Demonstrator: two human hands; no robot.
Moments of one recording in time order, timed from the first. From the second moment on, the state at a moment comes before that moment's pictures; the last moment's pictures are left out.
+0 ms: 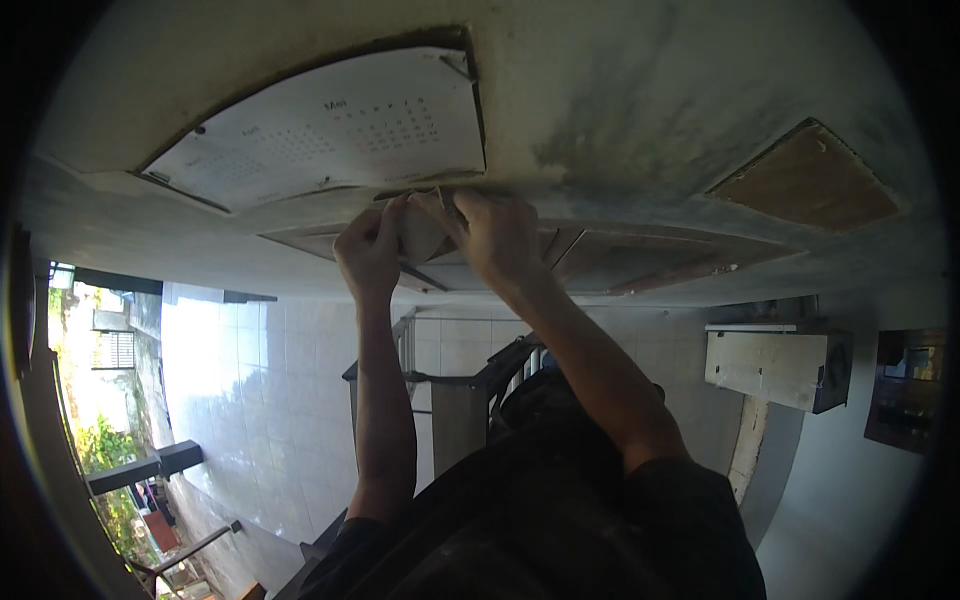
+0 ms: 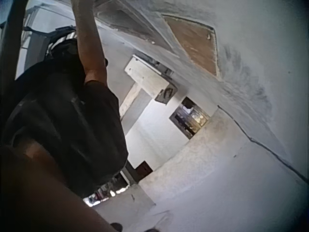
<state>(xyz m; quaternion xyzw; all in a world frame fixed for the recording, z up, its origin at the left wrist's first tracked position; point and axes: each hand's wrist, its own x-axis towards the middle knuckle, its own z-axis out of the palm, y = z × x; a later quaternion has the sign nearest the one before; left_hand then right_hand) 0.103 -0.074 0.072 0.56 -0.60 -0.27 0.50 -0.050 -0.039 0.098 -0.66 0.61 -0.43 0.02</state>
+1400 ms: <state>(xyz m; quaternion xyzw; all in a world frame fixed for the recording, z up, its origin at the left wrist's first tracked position) 0.092 -0.072 0.051 0.56 -0.55 -0.27 0.55 -0.055 -0.044 0.086 -0.67 0.56 -0.49 -0.02</state>
